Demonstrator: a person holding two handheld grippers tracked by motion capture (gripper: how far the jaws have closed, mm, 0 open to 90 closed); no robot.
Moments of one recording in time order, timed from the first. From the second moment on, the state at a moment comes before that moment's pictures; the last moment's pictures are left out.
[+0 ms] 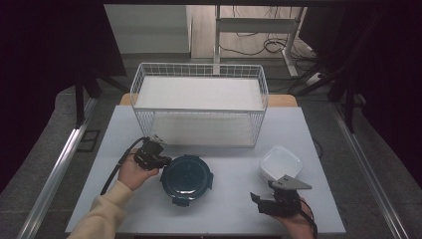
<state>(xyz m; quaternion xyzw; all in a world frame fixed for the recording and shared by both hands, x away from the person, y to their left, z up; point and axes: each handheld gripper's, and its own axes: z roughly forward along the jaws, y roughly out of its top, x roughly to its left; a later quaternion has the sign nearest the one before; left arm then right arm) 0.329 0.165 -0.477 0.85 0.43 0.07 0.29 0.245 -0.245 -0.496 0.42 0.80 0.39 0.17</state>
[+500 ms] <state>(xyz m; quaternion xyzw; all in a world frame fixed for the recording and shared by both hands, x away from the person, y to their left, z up) 0.316 0.146 -0.479 0.85 0.43 0.05 0.32 0.244 -0.243 -0.497 0.41 0.80 0.39 0.18</state>
